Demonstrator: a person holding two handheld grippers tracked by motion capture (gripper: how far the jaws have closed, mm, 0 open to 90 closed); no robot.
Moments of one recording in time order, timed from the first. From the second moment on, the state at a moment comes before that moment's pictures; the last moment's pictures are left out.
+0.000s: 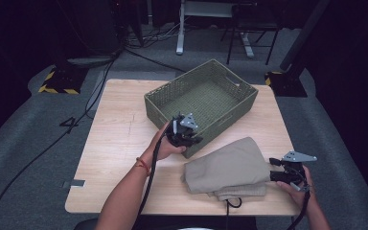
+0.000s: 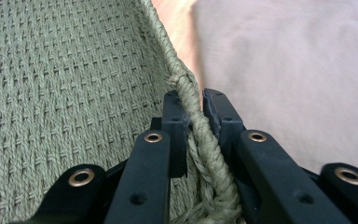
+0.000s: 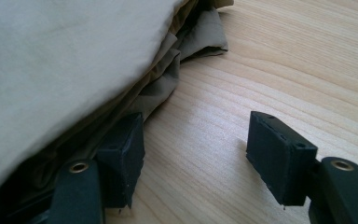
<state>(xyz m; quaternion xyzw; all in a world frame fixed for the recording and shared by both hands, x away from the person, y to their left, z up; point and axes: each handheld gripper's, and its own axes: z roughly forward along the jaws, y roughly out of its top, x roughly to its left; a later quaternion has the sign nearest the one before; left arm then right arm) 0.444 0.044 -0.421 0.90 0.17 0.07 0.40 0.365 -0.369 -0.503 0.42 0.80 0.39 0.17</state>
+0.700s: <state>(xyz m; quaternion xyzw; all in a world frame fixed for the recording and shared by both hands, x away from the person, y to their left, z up) 0.399 0.196 -0.394 0.86 0.27 0.15 0.41 0.364 -0.368 -0.503 0.42 0.81 0.39 0.17</state>
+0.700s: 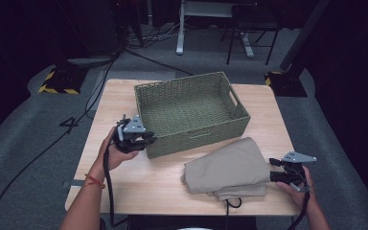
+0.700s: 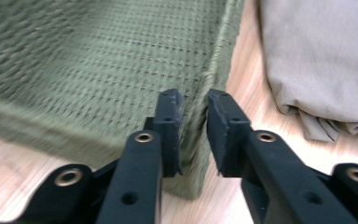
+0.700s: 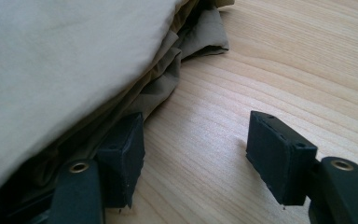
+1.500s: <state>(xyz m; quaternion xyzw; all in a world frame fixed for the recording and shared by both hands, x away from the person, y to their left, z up) 0.459 0.187 -0.422 0.79 0.46 0.19 0.36 0.363 -0.358 -0.503 0.40 0.82 0.37 0.18</state>
